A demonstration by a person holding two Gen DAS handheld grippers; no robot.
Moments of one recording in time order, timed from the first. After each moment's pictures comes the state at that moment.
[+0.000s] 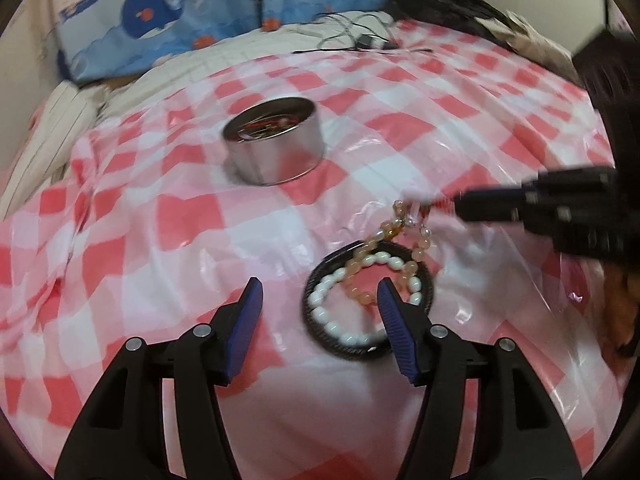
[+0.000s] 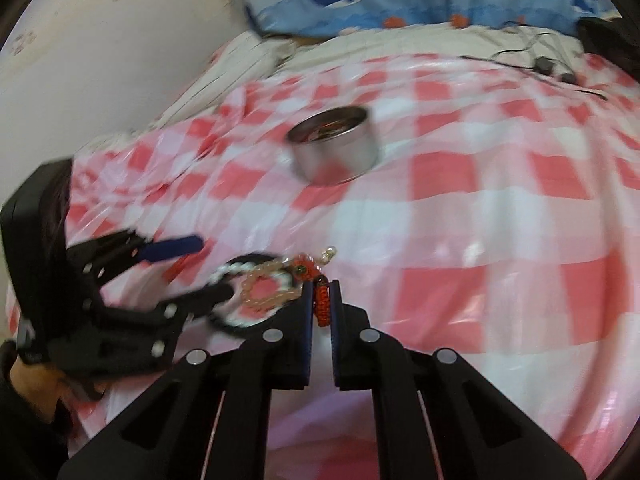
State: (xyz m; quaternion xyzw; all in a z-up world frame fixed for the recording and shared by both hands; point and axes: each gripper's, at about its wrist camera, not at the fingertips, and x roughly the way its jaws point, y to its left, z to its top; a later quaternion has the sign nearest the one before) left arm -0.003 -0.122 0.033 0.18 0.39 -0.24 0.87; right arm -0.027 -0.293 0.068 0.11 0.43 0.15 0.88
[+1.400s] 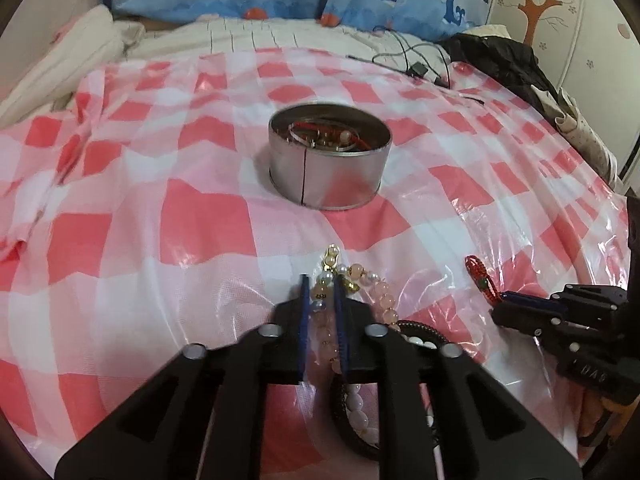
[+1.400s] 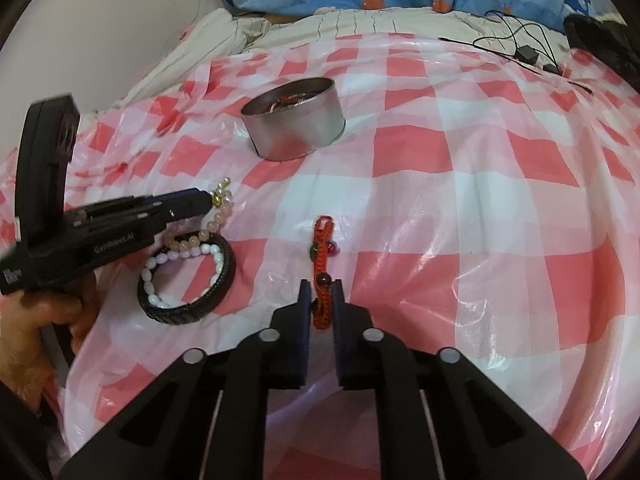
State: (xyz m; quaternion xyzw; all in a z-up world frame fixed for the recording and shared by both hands) left arm 0.059 -0.096 0.019 0.03 0.41 -0.21 0.89; right arm -0.017 -0.293 0.047 0.08 0.47 0.12 0.87
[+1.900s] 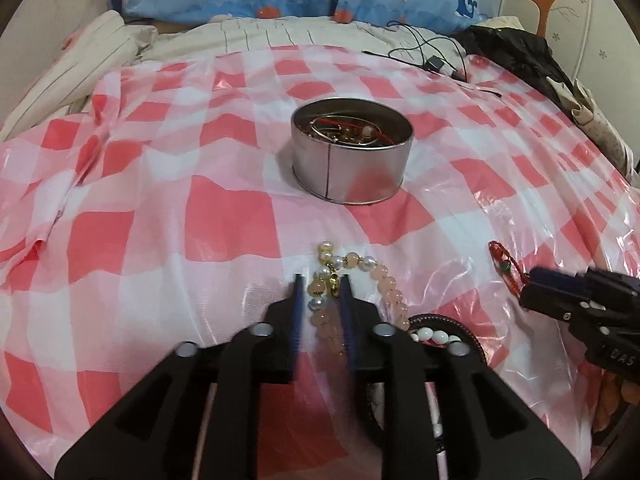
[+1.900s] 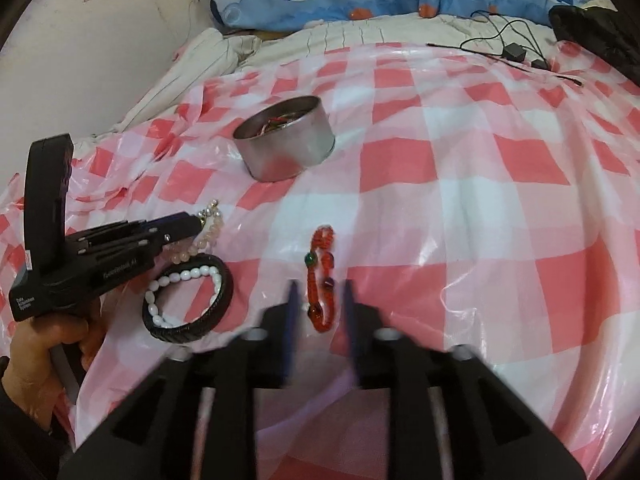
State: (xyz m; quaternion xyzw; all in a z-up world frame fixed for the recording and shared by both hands) left arm 0.064 -0.091 0.017 0.05 0.42 -0.18 0.89; right arm -0.016 -0.300 0.056 0.10 0.44 0.11 0.88
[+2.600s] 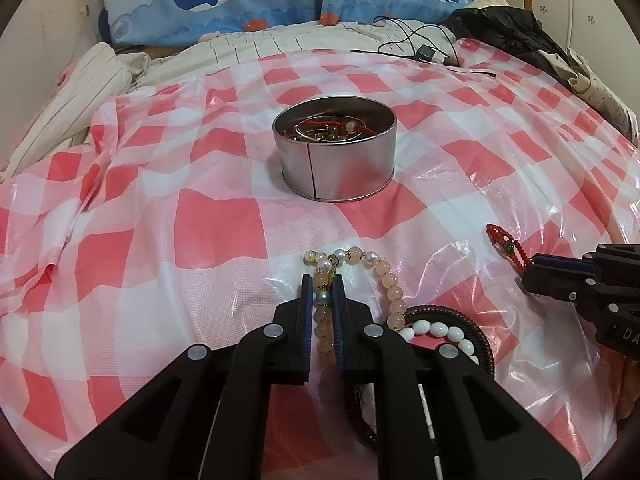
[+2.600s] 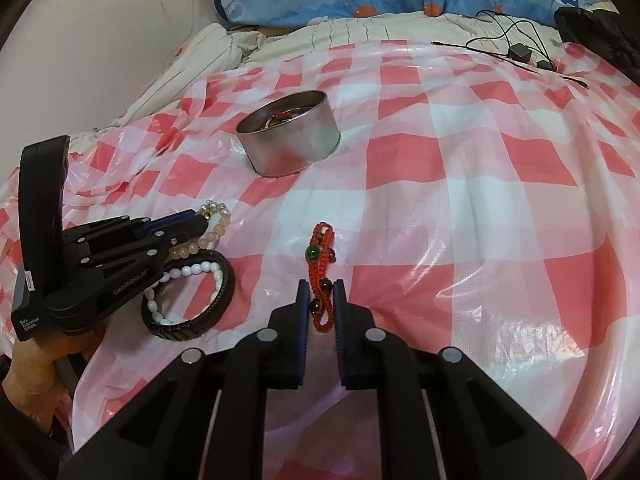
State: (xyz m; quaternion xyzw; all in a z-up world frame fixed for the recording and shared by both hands) left arm 0.050 -0.109 0.016 0.11 0.40 -0.17 0.89; right arm -0.014 -0.296 0.049 0.09 0.45 0.12 0.88
